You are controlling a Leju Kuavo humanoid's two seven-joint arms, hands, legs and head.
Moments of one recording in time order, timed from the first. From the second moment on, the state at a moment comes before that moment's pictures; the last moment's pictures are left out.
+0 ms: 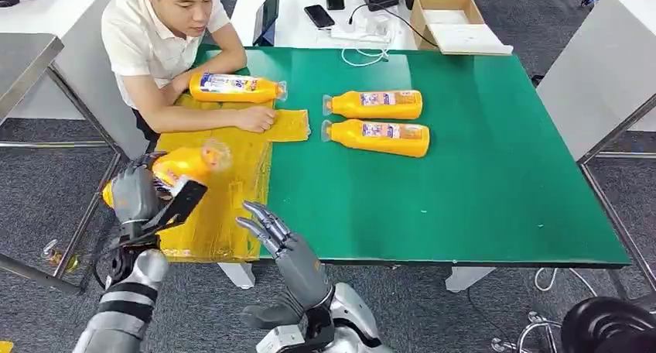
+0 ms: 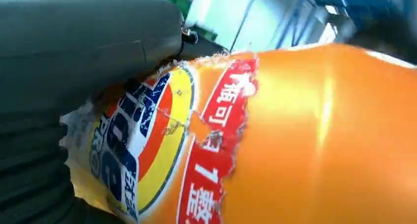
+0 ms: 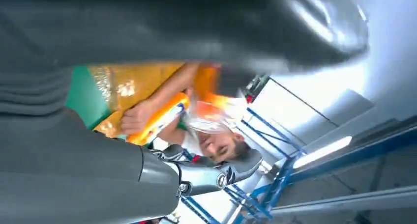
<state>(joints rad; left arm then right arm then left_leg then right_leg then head) -0.38 0.00 -0.16 -1.04 -0.92 0.58 -0.11 -0.13 0.16 0.70 -1.22 0.41 -0.20 -0.61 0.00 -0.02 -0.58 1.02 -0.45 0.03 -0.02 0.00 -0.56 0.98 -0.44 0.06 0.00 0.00</state>
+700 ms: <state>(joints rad) -0.71 0.01 -0.26 -0.52 -1.15 0.06 -0.07 -0.13 0.16 0.69 -1.26 0.39 -0.09 -0.62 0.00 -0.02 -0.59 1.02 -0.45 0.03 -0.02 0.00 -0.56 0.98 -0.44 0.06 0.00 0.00</state>
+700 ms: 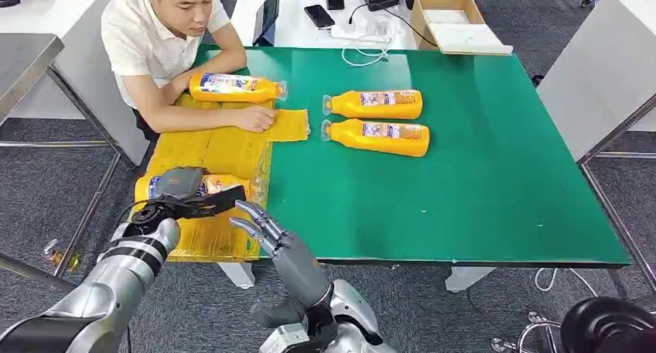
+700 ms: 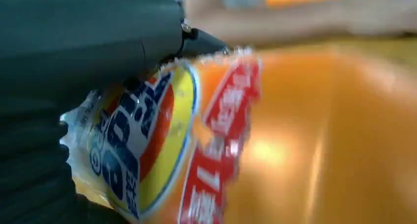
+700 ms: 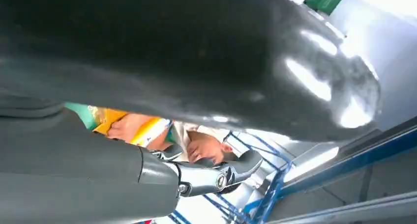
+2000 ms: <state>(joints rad) -0.13 -0.06 -0.09 -1.45 0.25 -0.13 -0.43 -0.01 0.10 0.55 -1.37 0.31 -0.30 -0.70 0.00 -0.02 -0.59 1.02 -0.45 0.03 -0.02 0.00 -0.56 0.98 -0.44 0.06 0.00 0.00</state>
